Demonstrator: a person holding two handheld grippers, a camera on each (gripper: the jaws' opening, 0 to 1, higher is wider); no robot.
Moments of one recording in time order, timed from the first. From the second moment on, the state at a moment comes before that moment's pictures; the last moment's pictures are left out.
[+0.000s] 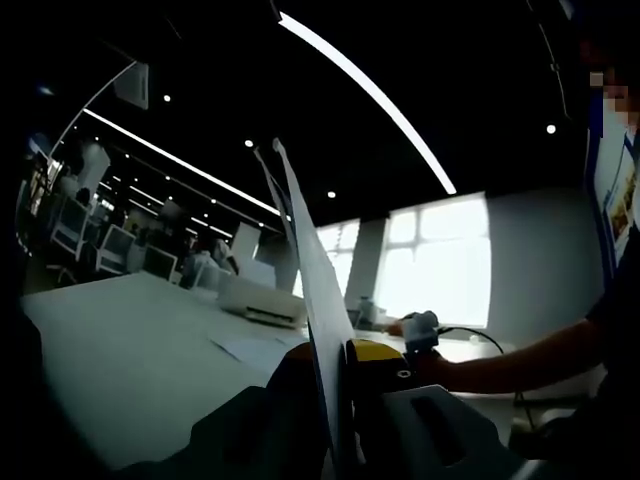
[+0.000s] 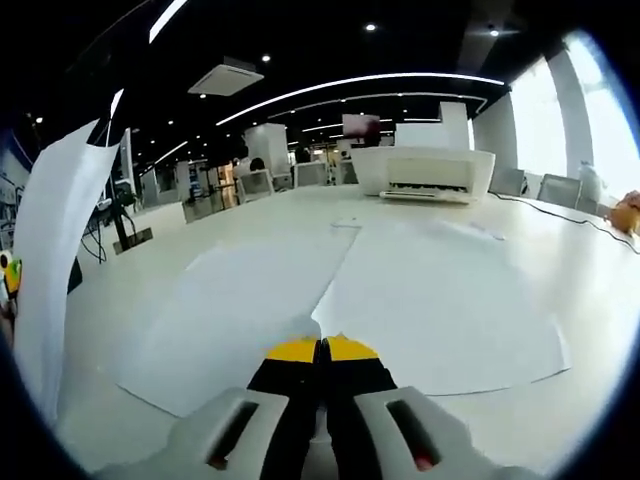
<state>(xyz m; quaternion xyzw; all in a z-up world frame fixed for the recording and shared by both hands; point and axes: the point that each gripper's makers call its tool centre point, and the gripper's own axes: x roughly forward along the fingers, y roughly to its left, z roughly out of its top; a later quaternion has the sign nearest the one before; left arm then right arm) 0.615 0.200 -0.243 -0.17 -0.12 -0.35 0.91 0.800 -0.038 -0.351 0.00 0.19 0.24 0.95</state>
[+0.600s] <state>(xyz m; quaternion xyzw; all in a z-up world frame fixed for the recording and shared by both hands) 0.616 0.200 -0.245 -0.16 -0.11 -0.35 0.91 0.792 -0.037 -0.323 0.03 0.13 0.26 0.96</state>
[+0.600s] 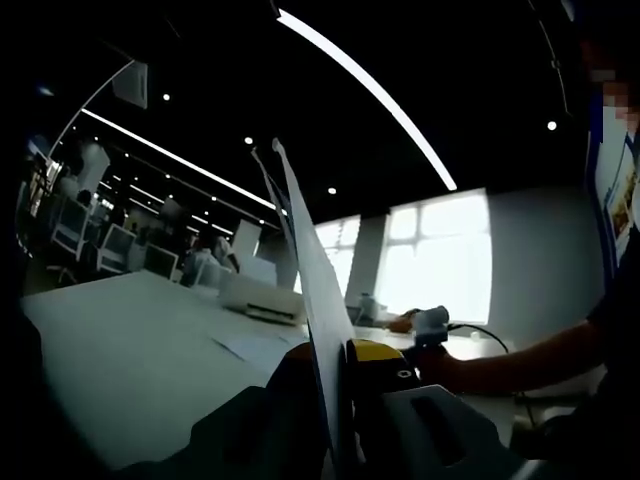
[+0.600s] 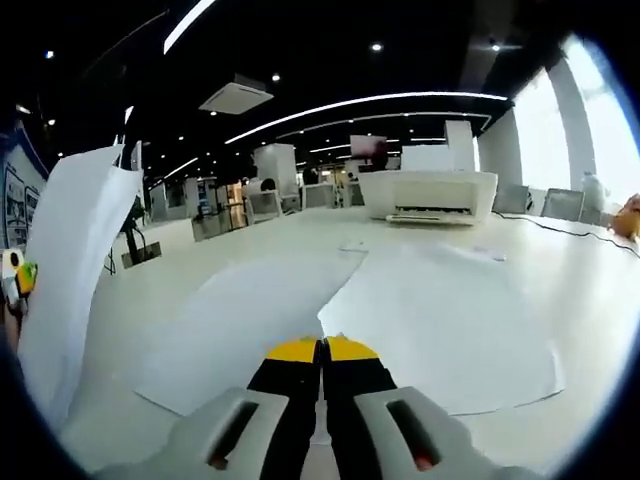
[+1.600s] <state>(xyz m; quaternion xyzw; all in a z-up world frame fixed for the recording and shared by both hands) 0.614 0.199 -0.246 -0.16 -0.11 -0.35 0.92 0.750 -0.021 -0.259 -0.03 0.00 0.31 0.95</state>
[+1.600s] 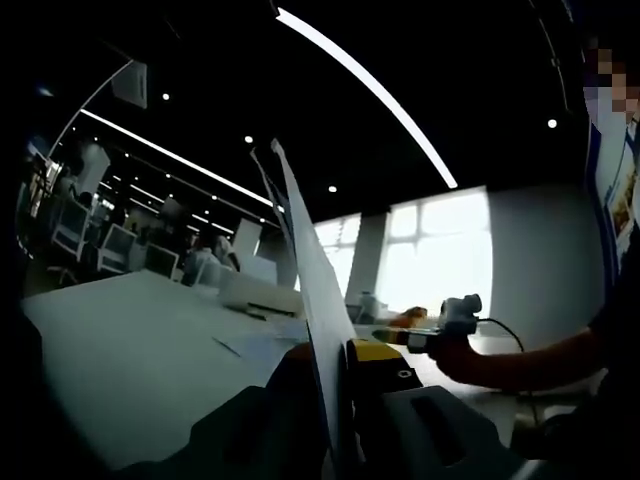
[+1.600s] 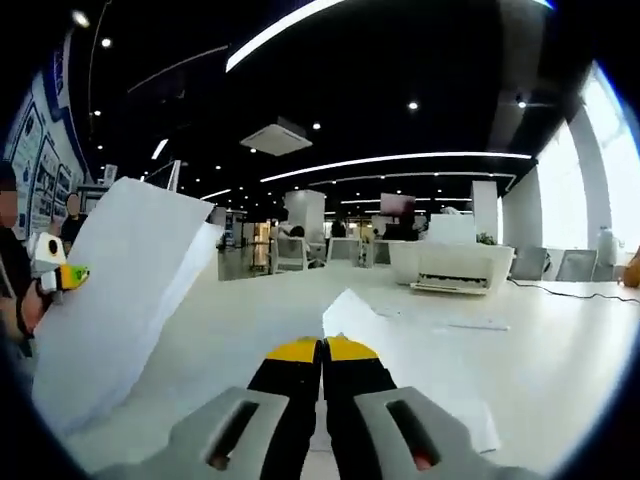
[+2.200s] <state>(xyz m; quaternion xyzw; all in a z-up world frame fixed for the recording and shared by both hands) 0.615 0.197 -0.245 -0.16 -0.11 -0.35 0.92 0.715 -0.059 -0.129 -0.08 -0.13 0.28 0.95</state>
